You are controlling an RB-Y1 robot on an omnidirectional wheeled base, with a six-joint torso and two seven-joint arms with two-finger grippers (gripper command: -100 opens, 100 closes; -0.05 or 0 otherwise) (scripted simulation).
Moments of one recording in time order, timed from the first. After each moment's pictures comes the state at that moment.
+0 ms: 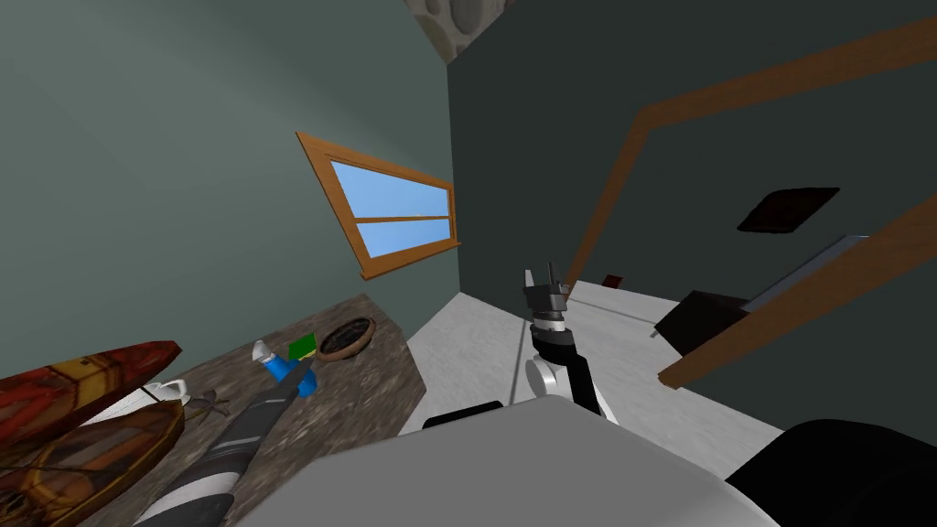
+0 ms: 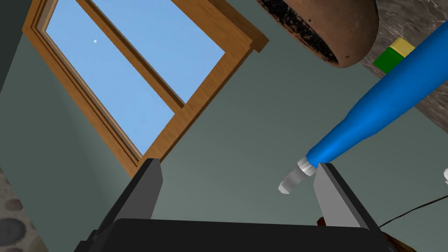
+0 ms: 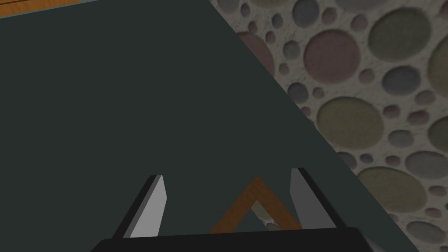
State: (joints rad) left arm 0.96 0.24 0.26 -2.33 -0.19 -0.02 -0.23; right arm 0.47 0.03 0.07 -2.29 -0.10 -0.54 -0.12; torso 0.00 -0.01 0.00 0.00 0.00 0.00
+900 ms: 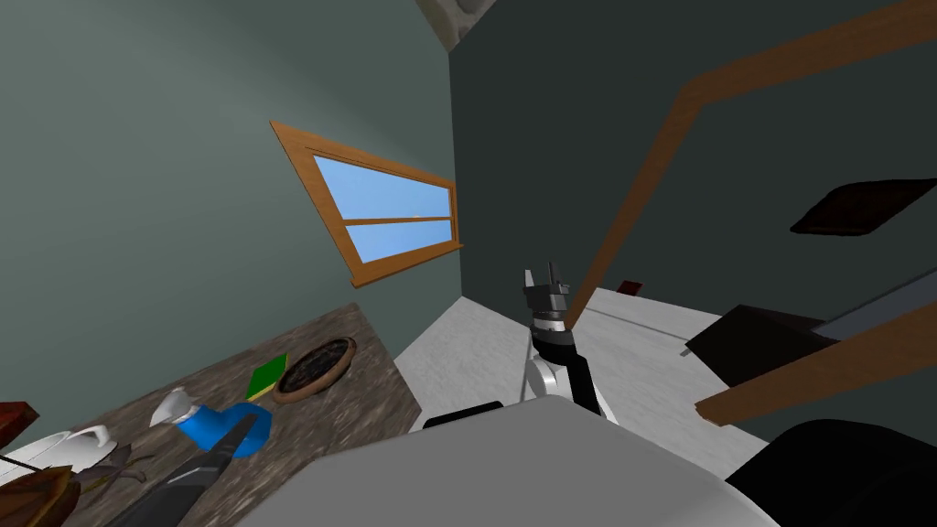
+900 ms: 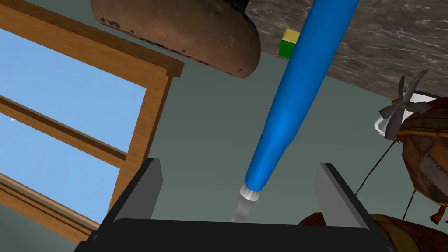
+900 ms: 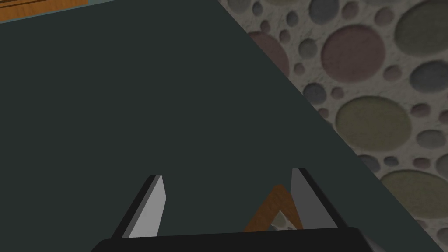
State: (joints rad) left arm 1.10 0.28 0.36 -2.30 -0.24 0.15 -0.31; right arm 0.47 0.03 0.07 -2.29 -0.10 -0.54 -0.12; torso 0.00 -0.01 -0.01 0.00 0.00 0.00
